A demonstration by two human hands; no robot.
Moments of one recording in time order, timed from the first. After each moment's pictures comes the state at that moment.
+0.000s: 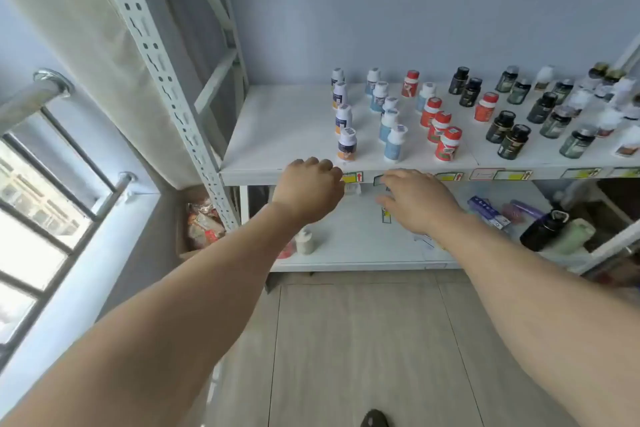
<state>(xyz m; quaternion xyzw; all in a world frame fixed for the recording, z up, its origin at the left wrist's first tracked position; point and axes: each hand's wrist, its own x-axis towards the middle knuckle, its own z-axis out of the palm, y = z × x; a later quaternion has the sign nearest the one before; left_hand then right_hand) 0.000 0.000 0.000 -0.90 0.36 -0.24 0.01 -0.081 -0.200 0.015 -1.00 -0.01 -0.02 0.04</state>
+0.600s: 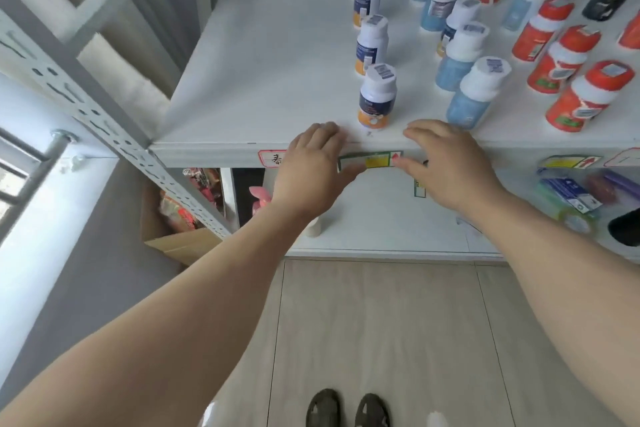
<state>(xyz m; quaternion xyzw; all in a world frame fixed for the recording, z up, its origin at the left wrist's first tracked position) 0.172 -0.057 -0.175 -0.92 0.29 -0.18 -0.17 0.116 -0.271 -0.144 -0.98 -0.02 -0.09 0.15</state>
